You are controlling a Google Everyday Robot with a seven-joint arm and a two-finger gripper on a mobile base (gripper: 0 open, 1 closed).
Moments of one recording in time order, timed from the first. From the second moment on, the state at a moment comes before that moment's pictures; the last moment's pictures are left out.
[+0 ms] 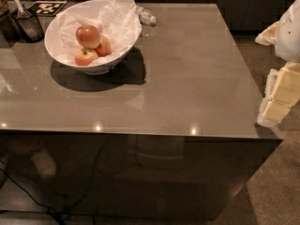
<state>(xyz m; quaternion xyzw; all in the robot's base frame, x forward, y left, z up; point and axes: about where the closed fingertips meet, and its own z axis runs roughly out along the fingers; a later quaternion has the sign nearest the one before) 0.438 -0.217 0.976 -0.60 0.78 -0.03 0.16</state>
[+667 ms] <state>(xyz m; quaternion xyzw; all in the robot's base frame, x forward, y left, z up) 0.442 -0.210 0.982 -0.60 0.78 -0.04 0.16</state>
